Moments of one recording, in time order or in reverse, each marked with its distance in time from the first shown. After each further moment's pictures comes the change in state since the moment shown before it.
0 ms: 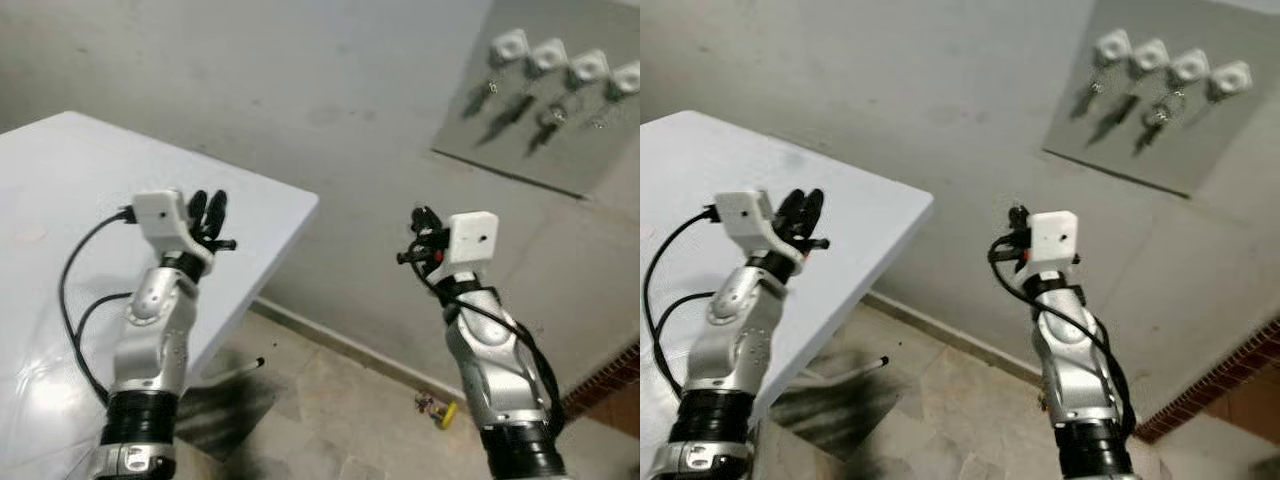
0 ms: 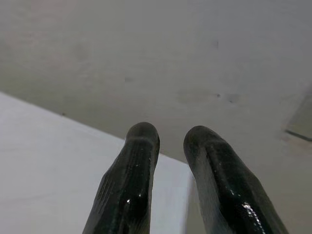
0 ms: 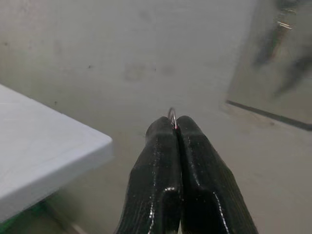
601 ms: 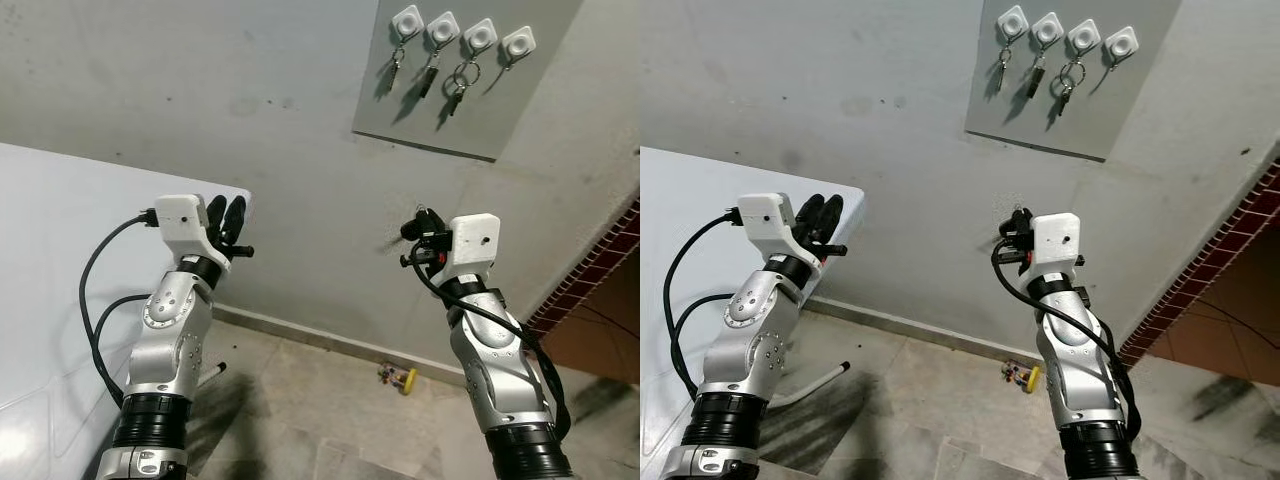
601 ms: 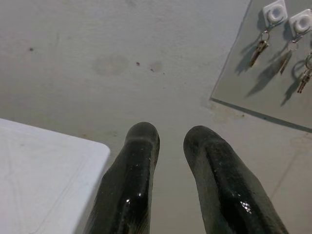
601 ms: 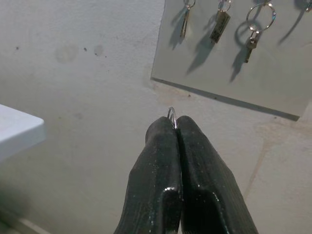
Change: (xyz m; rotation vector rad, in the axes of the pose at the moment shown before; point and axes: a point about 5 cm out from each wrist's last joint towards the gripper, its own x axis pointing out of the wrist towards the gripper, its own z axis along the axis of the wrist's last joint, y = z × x) left arm -0.001 -0.014 -0.009 0.014 0.032 -0.047; right arm -0.002 -0.005 -0.001 -0.016 0.008 -0.007
